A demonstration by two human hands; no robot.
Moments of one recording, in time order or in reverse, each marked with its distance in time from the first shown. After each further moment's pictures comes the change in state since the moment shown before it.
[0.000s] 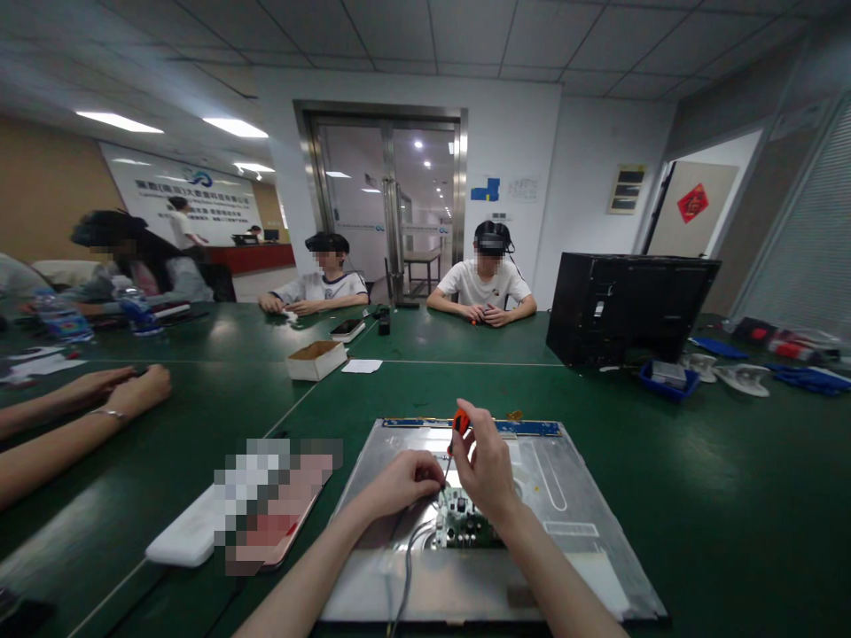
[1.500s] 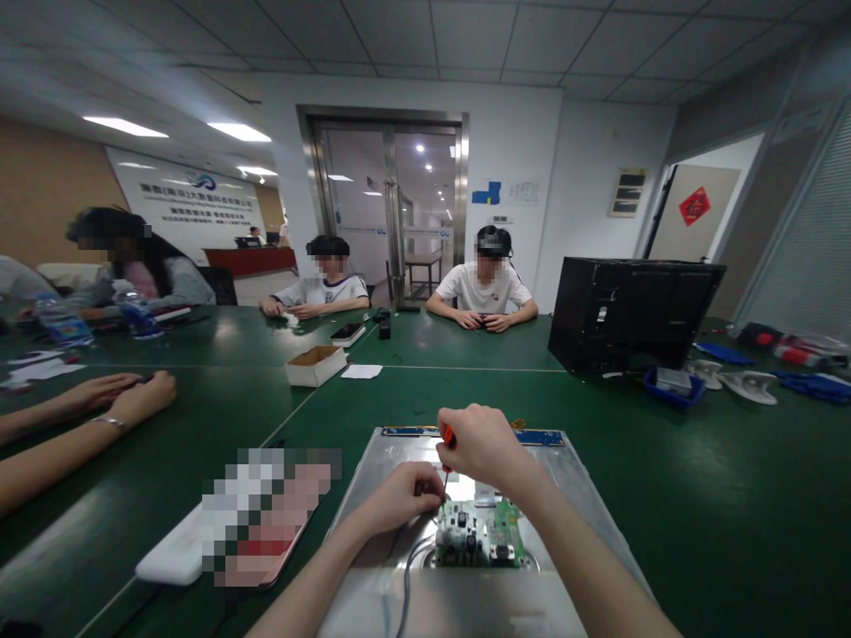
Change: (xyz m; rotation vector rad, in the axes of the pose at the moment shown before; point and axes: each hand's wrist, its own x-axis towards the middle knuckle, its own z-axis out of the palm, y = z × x) left_hand -0.002 0.002 0.002 -0.071 -0.003 -0.023; right_hand 0.077 -0.047 -0.034 -0.594 -0.730 0.059
